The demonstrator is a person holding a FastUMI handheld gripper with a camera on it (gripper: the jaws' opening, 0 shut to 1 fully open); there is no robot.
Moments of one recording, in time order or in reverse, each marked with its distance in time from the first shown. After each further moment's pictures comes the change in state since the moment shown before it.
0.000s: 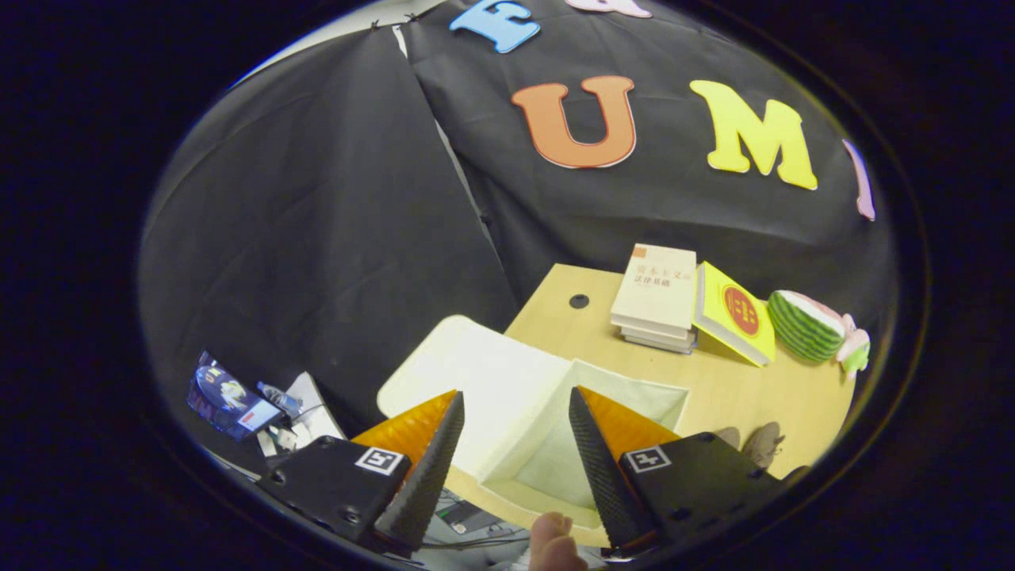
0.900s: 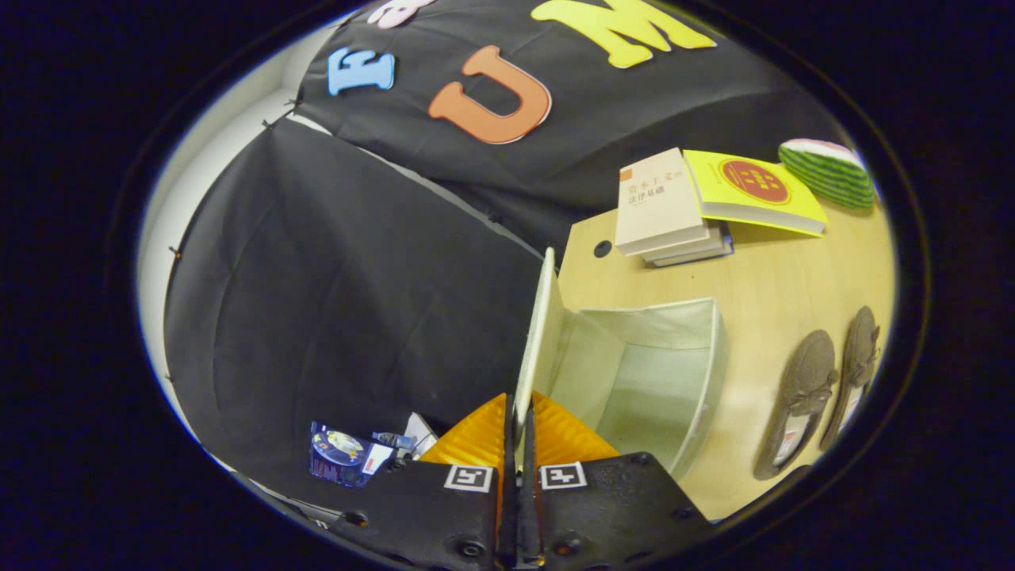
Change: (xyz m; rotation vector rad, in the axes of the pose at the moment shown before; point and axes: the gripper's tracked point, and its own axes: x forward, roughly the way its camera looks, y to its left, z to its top) arm 0.007 -0.035 -0.024 0.407 0.030 0.359
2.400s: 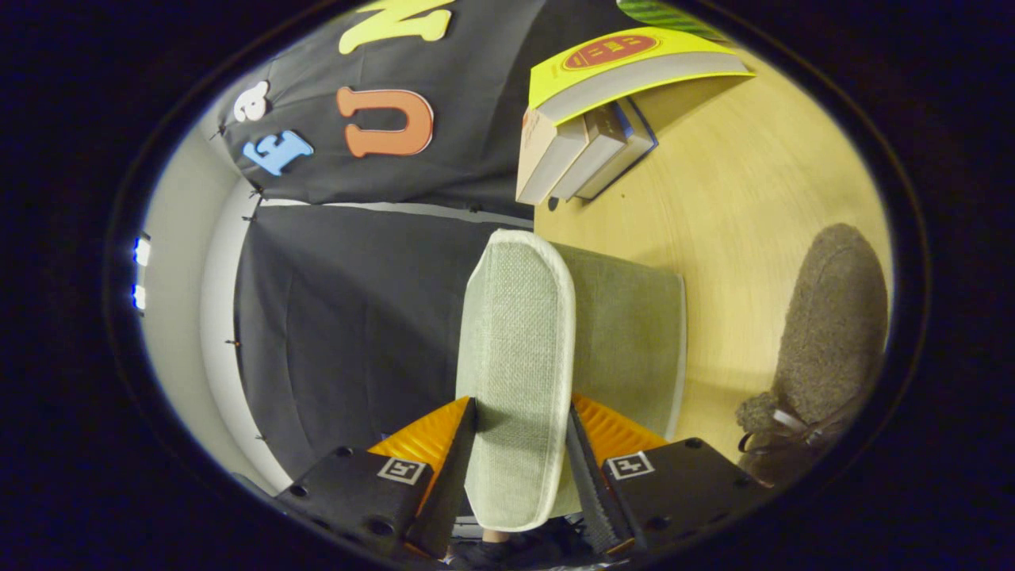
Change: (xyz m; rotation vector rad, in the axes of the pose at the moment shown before) arm 0.020 -0.206 -0.042 0.375 0.100 0.329
